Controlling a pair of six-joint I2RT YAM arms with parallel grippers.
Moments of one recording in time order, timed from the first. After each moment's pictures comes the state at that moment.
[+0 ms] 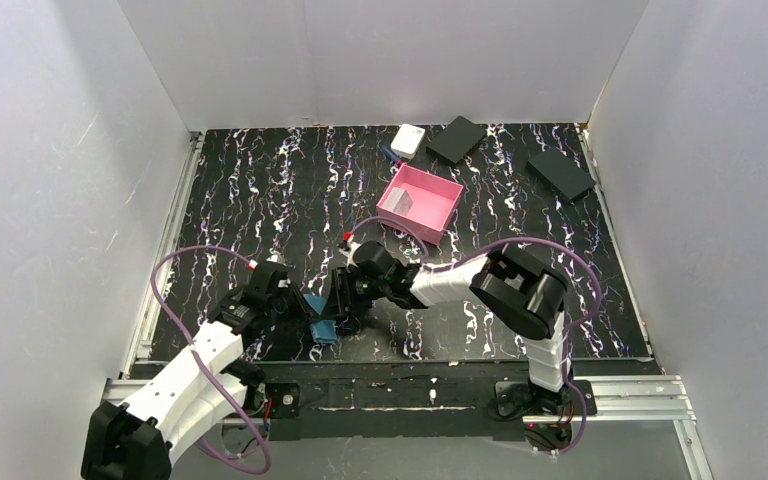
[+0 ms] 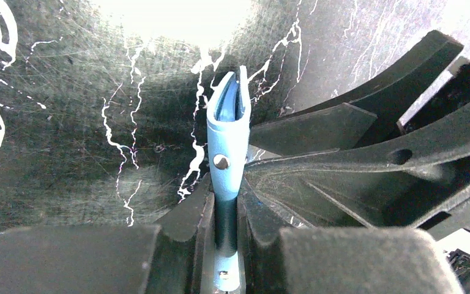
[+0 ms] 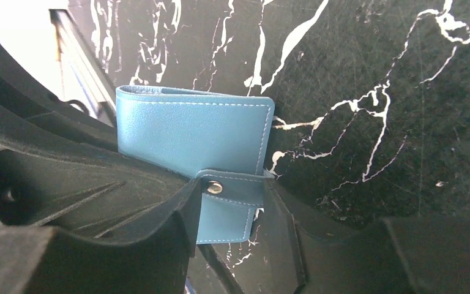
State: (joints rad) left arm -0.43 0.82 0.41 -0.56 0.11 -0.88; right arm 1.06 1.97 1.04 0.29 -0.38 0.87
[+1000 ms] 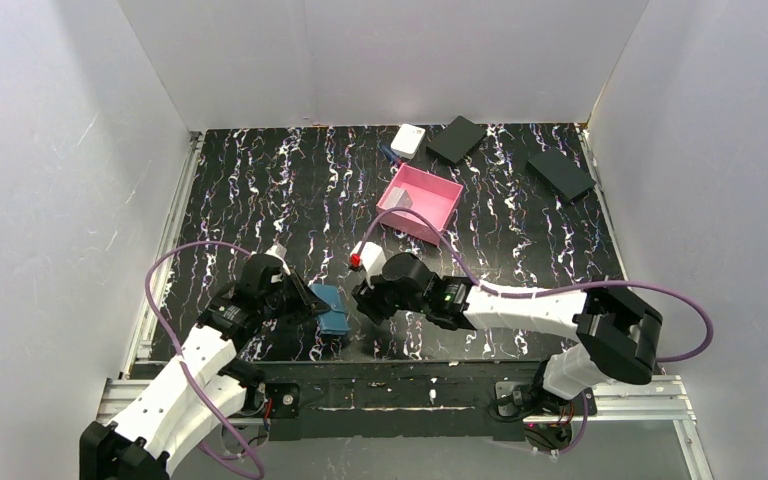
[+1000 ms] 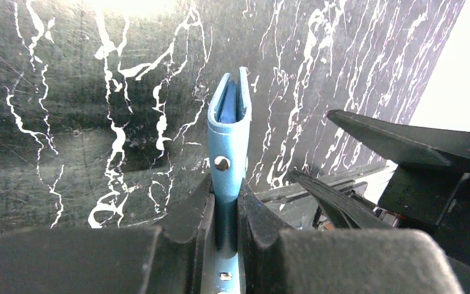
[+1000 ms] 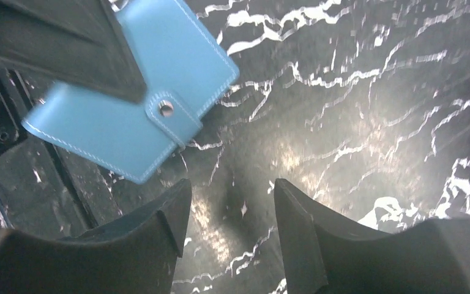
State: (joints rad) left arm -0.44 0.75 0.49 -0.59 0.22 -0.92; right arm 1.16 1.48 0.84 0.06 0.03 0.09
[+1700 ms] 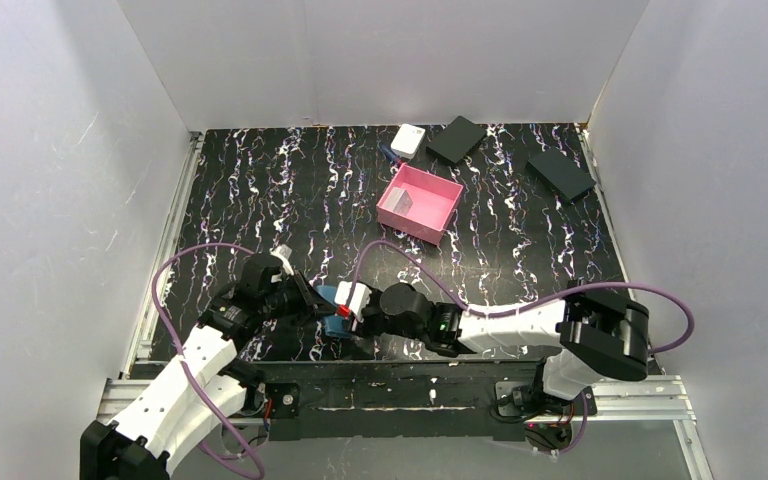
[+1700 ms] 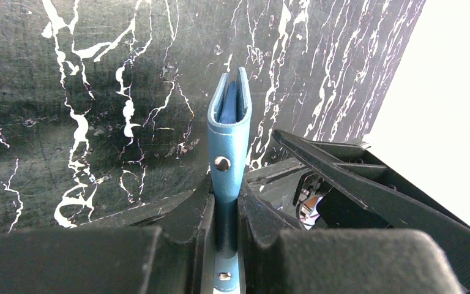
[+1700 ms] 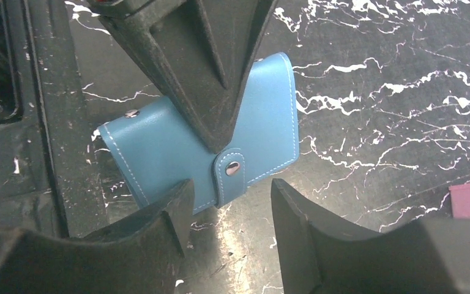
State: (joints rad) left arm -0.44 0.74 0.49 -0.55 0.34 -0.96; right arm 1.30 1.52 0.72 0.44 0.08 -0.24
